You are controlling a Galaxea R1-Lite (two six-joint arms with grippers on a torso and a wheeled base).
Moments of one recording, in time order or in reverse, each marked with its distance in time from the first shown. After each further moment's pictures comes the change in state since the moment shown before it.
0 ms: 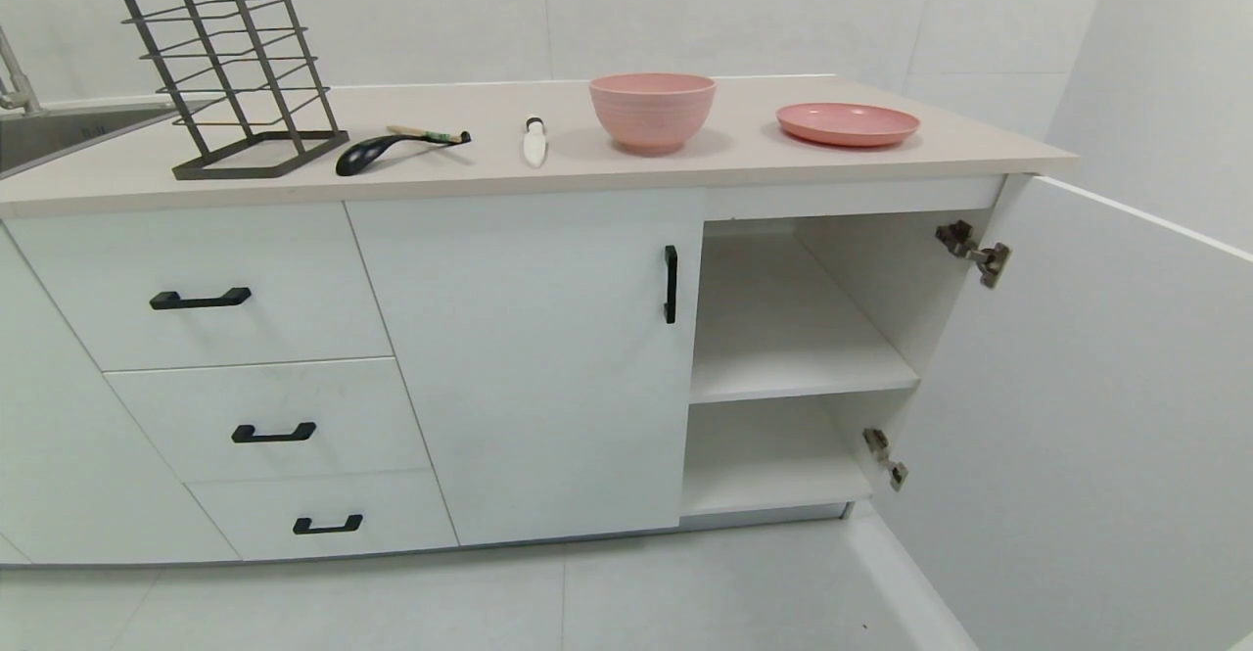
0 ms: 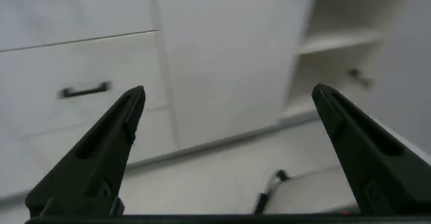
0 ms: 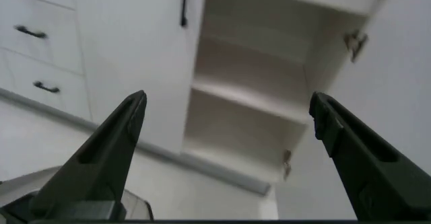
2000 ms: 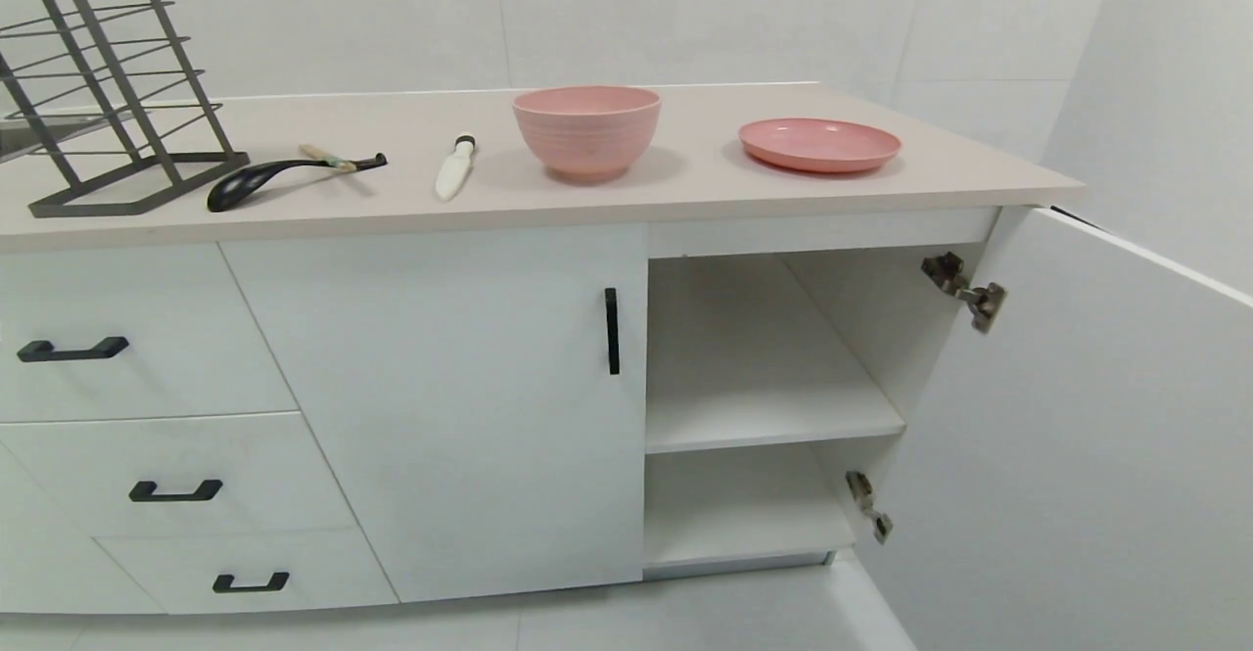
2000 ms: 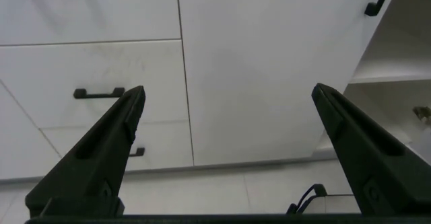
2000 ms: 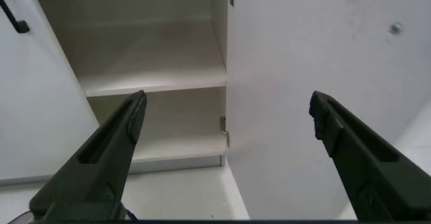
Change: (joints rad) left arm 0.012 -0.061 0.016 0.044 0.178 -0.012; right arm 0.000 -0.005 -0.003 0.064 -0.357 0.169
